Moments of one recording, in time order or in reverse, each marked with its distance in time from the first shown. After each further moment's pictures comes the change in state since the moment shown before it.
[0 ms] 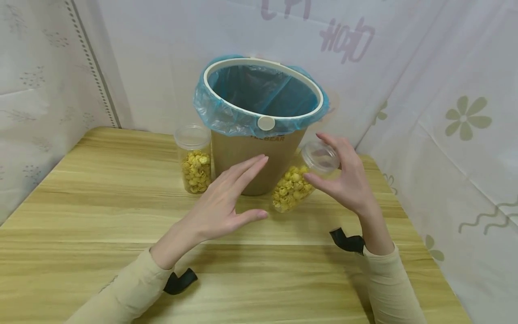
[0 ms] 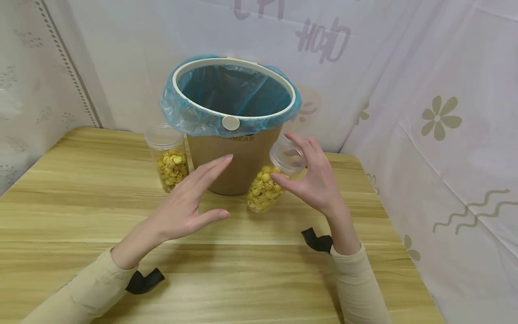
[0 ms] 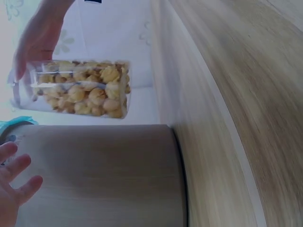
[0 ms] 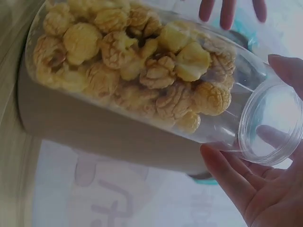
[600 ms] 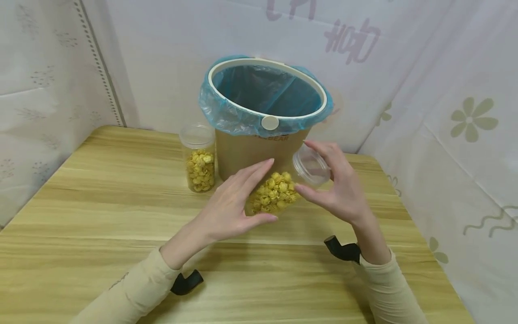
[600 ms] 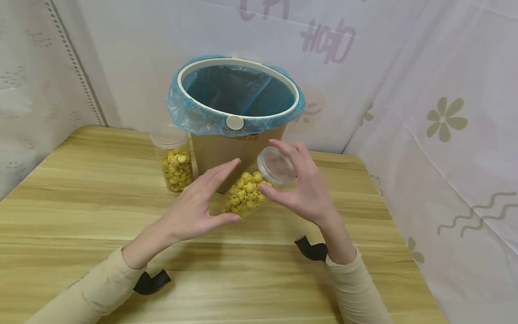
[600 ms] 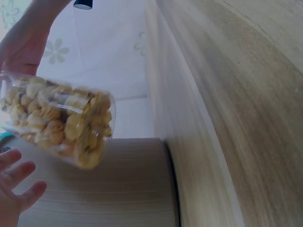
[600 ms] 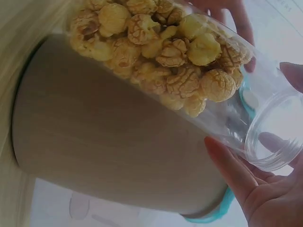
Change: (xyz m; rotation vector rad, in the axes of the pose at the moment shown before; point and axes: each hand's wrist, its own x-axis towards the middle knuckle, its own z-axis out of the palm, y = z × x) left_hand -0.001 0.004 0.012 0.015 -0.010 -0.063; right_hand -0.005 -0.031 0.014 0.098 -0.037 -0.117
